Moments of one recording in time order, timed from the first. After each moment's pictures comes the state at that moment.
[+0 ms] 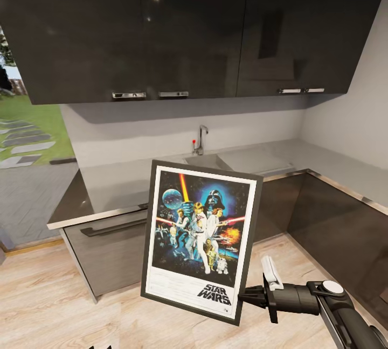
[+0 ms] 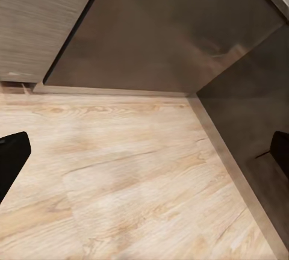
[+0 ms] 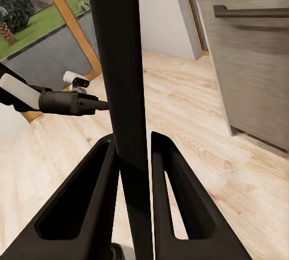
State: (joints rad) left arm -0.27 0.26 -0.06 -0.03 0.81 -0.48 -1.15; right arm -0.29 -0.20 -0.08 -1.13 0.00 0.20 1.50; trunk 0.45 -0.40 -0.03
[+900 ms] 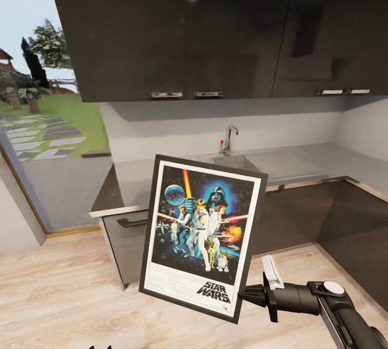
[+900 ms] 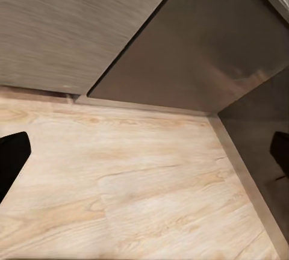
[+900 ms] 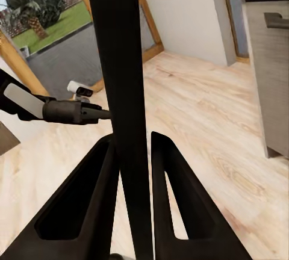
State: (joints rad) left arm -0.27 0.26 -0.06 -0.03 0.81 -0.48 -1.15; right arm -0.29 -0.20 -0.08 -1.14 -0.04 0.20 1.50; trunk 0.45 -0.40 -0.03
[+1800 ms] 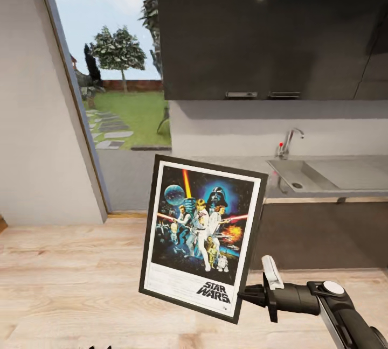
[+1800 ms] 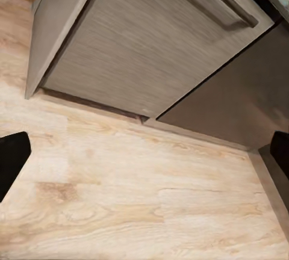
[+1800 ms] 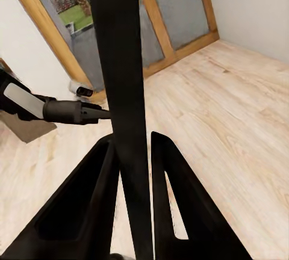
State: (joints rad) left arm -0.27 0.26 -0.06 -0.03 0.81 -0.48 -1.15; right arm -0.29 -0.20 -0.08 -1.14 -0.04 0.20 1.50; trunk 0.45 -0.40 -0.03
